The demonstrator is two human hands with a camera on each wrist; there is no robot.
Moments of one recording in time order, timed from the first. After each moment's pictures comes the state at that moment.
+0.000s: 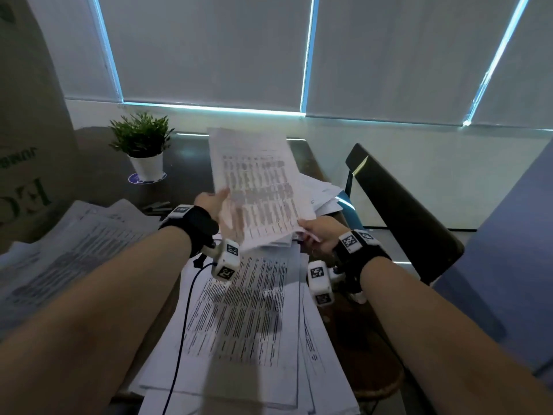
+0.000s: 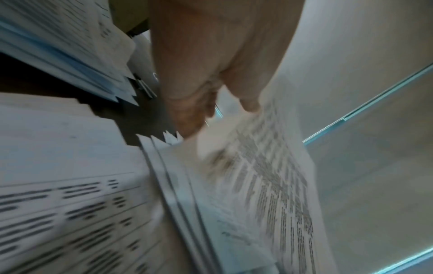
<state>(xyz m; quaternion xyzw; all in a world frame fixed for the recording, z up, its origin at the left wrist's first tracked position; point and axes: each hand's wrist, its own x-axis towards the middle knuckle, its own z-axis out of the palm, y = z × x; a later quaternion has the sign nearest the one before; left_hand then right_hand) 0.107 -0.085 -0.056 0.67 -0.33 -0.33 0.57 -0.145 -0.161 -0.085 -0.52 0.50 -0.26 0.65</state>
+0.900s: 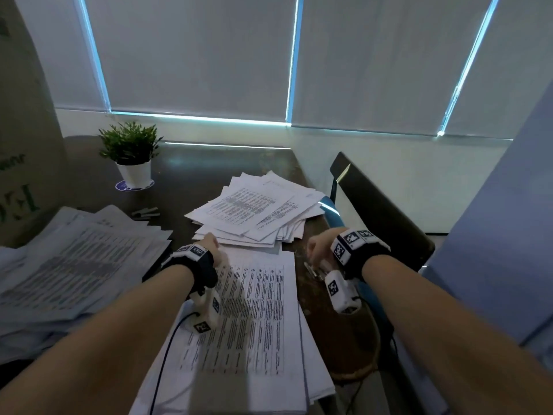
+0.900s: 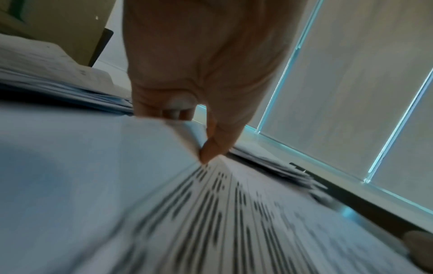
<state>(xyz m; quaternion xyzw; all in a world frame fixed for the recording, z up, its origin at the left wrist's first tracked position) 0.078 -0.051 -0.111 0.86 -0.45 -0.22 0.07 -0.195 -0.112 -0.042 -0.81 0.53 0.21 0.12</state>
